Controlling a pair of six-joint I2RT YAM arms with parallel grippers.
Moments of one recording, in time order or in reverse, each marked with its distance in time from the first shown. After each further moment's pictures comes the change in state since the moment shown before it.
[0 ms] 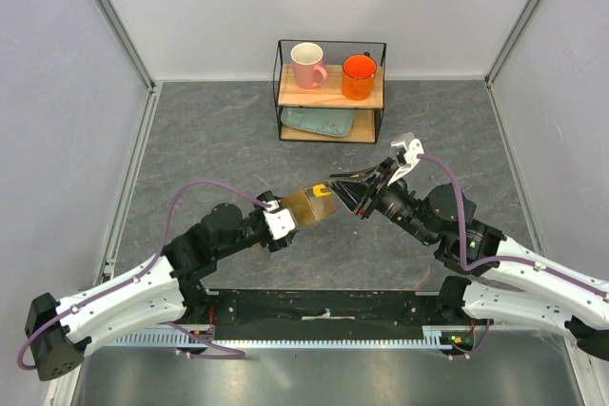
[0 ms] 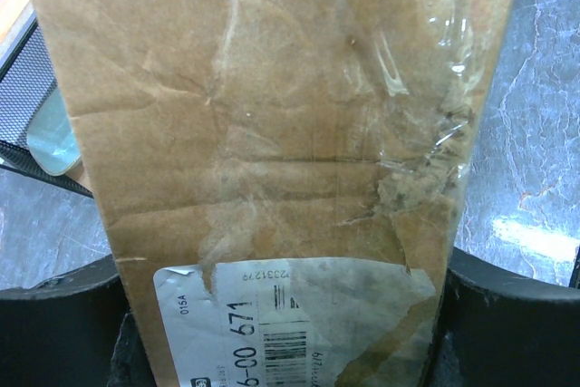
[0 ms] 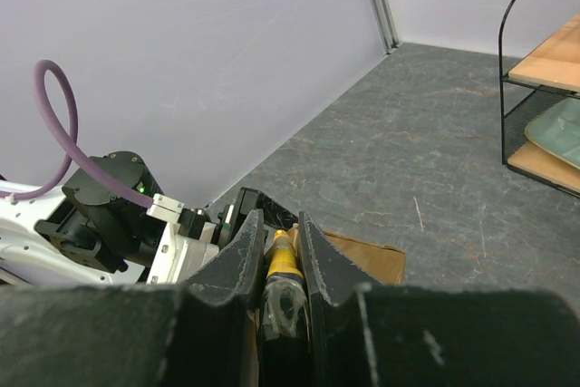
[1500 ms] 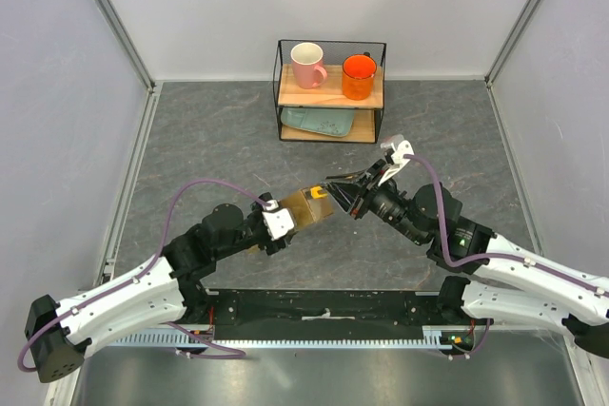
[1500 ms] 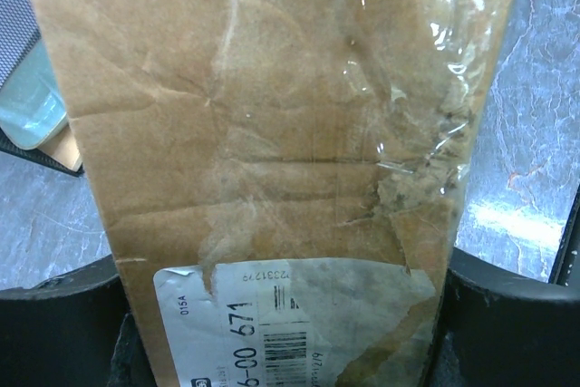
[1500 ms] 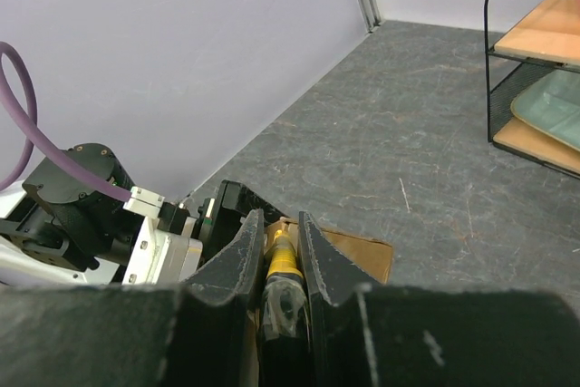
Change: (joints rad) left arm 0.011 -0.010 -0.007 -0.048 0.008 -0.035; right arm 0.004 0.046 -0.011 -0.005 0.024 -0.001
